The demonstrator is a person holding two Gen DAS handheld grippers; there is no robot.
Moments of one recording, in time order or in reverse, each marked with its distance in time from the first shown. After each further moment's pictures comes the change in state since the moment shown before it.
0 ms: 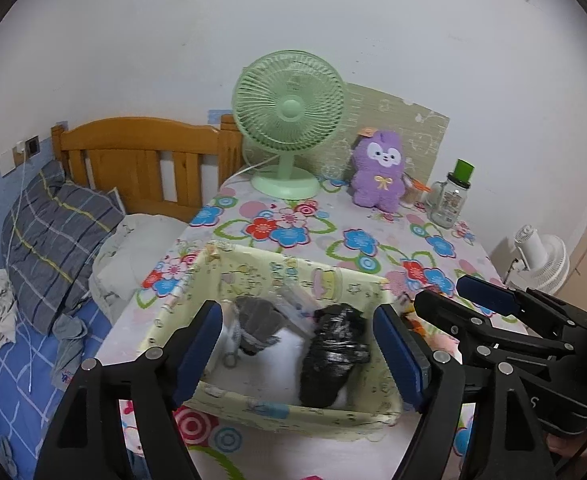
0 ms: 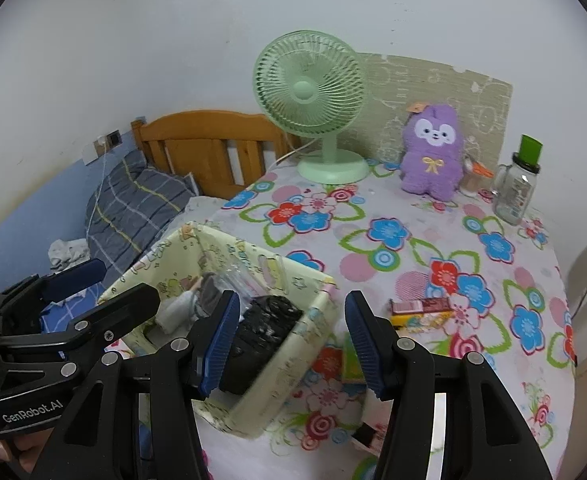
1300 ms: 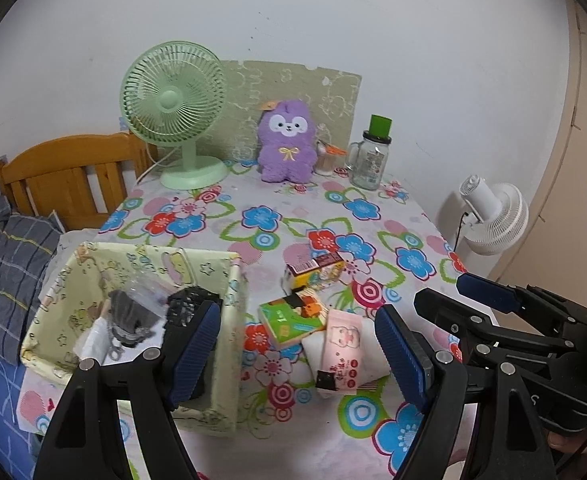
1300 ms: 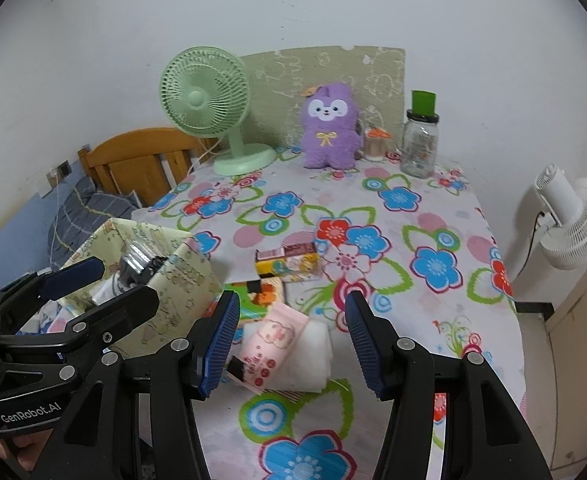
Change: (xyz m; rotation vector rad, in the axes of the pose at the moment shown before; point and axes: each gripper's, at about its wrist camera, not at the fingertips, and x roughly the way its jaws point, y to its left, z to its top) left arm 0.014 -0.118 -0.021 0.166 0.057 -0.139; right arm -0.060 -0.104 -0.058 0.162 -0.010 -0.141
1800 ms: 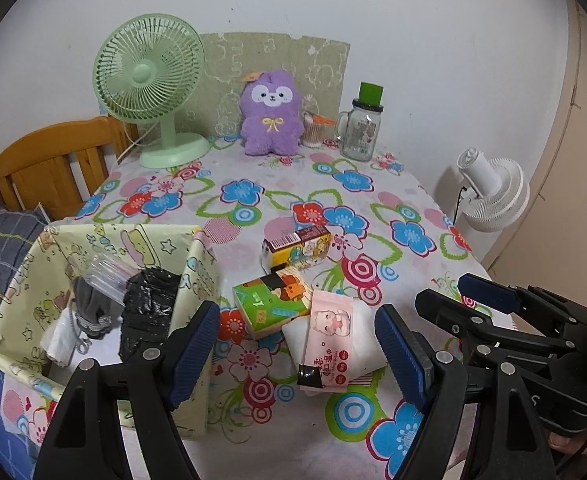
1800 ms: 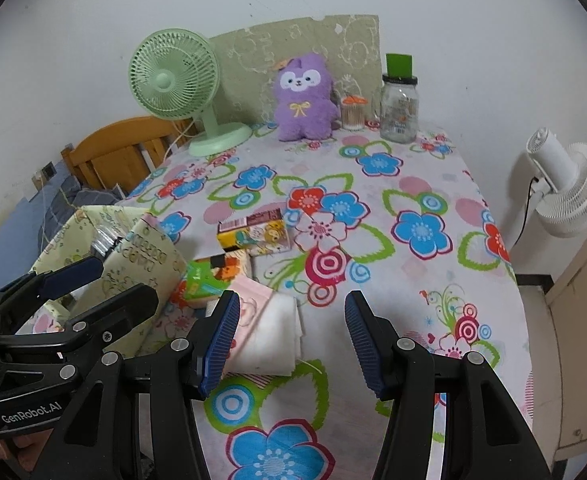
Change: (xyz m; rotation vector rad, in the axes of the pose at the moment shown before) left arm 0.039 -0.017 -0.010 0.031 0.081 -0.014; right arm 0.026 -0.030 -0.020 0.062 0.065 -0.020
